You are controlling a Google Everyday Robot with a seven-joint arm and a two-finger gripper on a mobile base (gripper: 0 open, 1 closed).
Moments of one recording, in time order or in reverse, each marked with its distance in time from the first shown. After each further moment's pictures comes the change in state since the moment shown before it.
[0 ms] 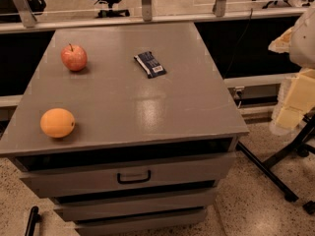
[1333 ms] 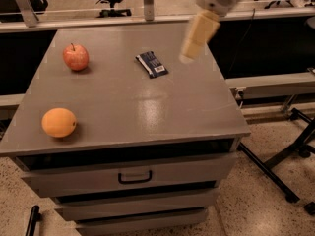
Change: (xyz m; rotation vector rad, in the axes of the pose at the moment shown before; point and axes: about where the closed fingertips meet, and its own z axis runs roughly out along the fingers) arm -0.178 -0.127 0.035 0.100 -0.300 -0.204
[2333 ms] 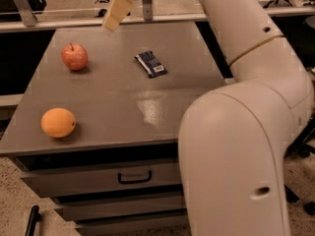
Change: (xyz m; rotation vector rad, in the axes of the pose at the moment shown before) arm -0.156 -0.098 0.125 -0.043 -0.293 0.056
